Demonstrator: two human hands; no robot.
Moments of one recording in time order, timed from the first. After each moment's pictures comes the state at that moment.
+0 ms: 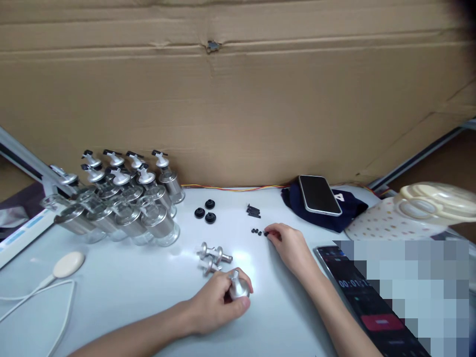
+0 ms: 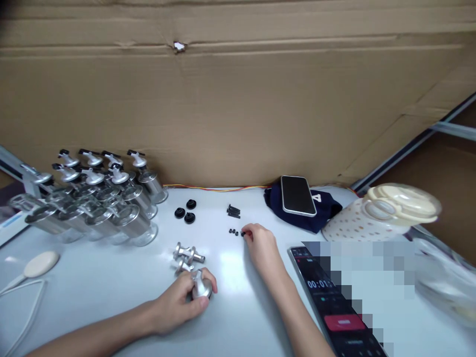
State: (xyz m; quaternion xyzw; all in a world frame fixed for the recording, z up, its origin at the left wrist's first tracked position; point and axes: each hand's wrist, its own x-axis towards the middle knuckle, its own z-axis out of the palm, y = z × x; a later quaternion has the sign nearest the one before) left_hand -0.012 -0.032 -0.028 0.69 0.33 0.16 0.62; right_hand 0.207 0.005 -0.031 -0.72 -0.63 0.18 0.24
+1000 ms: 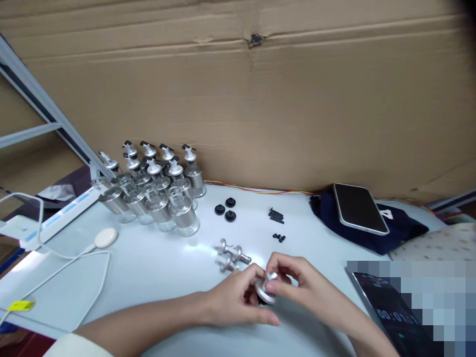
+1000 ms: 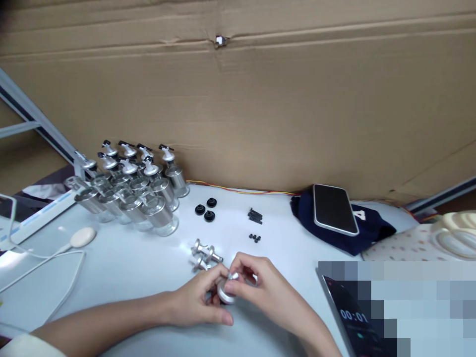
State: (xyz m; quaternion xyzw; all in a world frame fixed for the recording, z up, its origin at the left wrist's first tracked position) left_hand -0.010 -0.033 -0.043 0.65 0.29 0.23 0.66; right_hand 0.173 -0.034 0.007 -0.47 -0.65 0.55 0.21
